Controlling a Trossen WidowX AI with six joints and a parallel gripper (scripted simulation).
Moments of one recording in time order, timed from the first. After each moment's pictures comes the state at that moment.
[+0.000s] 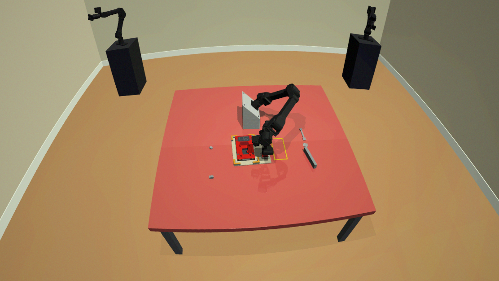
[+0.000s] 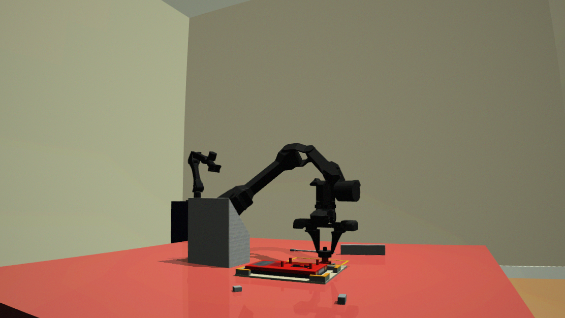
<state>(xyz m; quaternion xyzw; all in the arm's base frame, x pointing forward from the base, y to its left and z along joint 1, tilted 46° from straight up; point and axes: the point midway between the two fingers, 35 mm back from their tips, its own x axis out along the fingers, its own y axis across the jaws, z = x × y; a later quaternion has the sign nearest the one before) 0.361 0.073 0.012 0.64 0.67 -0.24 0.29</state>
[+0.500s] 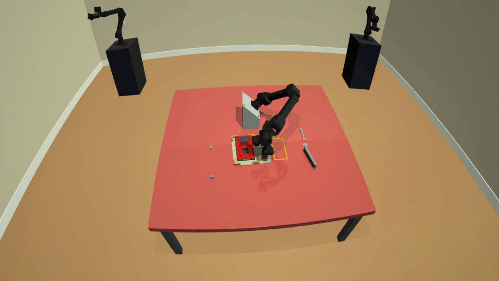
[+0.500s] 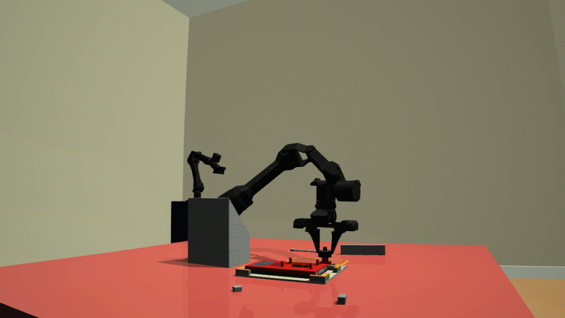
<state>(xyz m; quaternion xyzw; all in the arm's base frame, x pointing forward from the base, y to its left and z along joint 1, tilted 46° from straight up) 0.361 0.073 0.014 0.64 0.67 -0.24 0.30</state>
